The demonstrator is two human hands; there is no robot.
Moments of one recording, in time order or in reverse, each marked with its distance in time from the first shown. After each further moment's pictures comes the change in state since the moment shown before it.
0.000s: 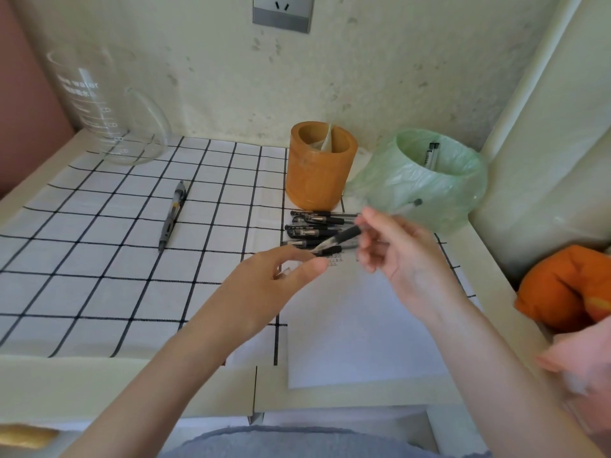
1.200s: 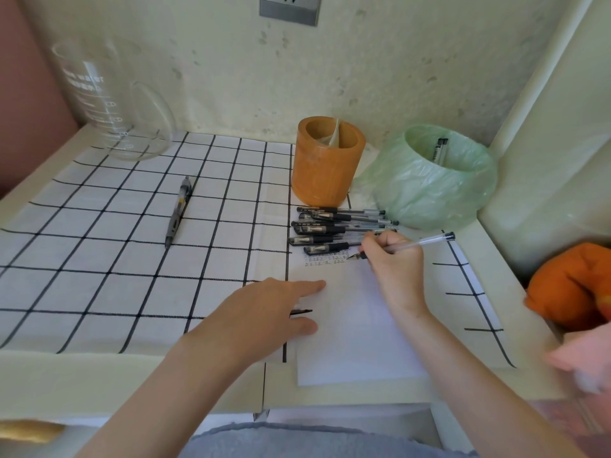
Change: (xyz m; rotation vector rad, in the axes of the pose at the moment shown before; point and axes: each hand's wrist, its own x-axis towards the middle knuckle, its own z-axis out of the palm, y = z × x) left_hand 0.003 -0.032 0.010 0.510 -0.204 0.090; right_hand 0.030 0.070 -0.013 -0.436 0.370 -0.265
